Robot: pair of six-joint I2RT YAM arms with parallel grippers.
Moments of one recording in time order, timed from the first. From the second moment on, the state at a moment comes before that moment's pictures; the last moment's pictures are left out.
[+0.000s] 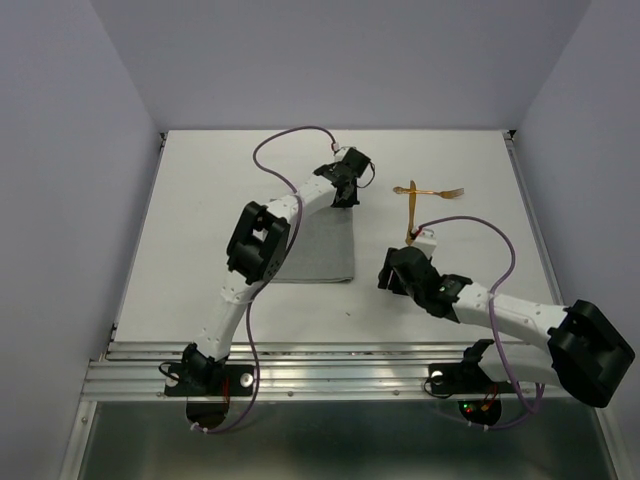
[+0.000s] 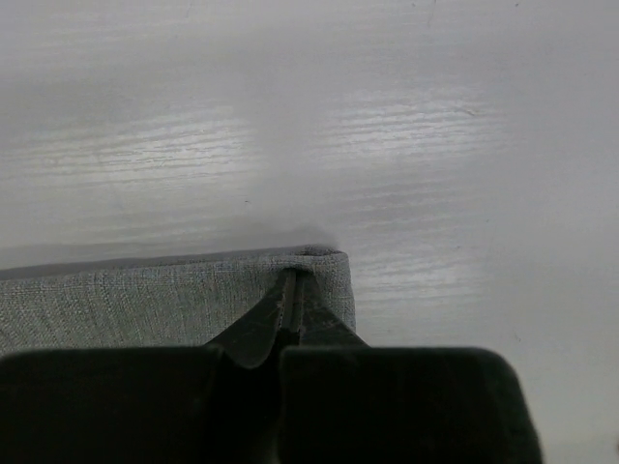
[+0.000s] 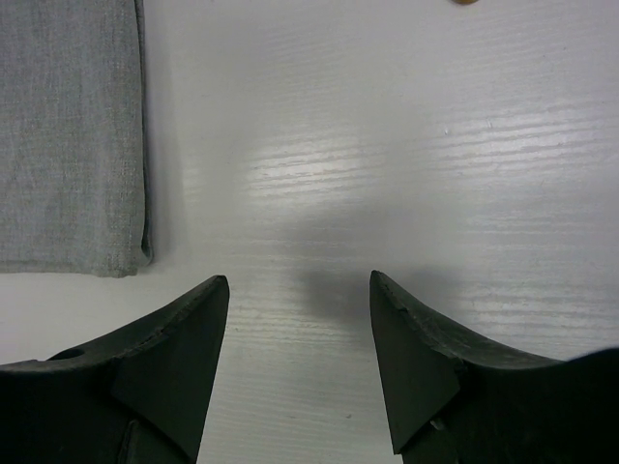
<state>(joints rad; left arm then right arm) -0.66 2.40 2.06 -0.61 -0.28 -0.55 0.77 1.18 0.51 -0.13 0.45 0.80</state>
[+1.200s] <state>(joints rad) -0.38 2.03 1.54 -0.51 -0.26 -0.55 0.77 1.65 0.98 -0.11 0.14 0.64</state>
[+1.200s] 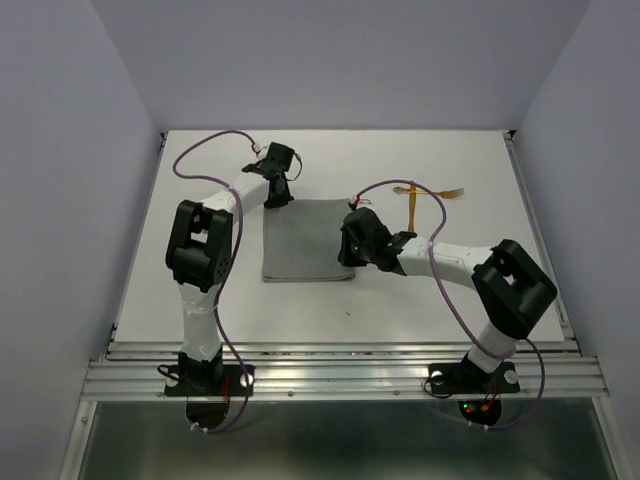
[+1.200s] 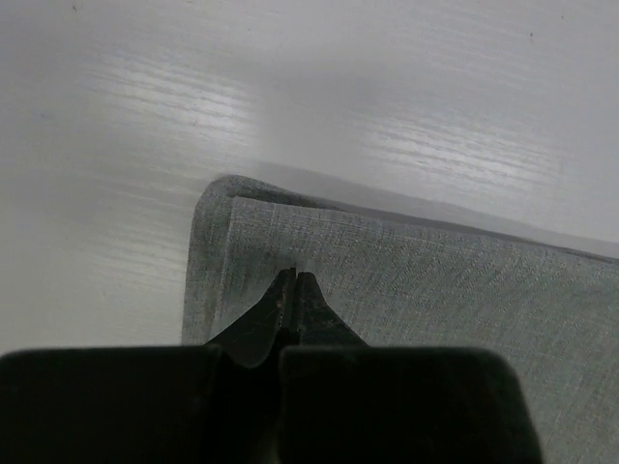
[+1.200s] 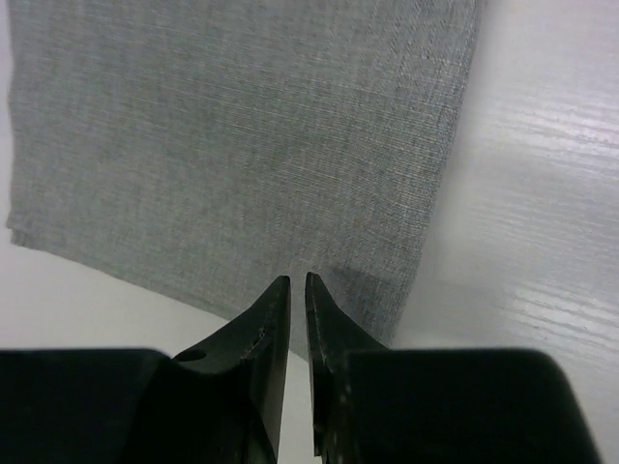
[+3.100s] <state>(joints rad) -0.41 1.81 1.11 -0.34 -0.23 -0.77 0.77 1.38 0.73 -0.20 0.19 0.63</state>
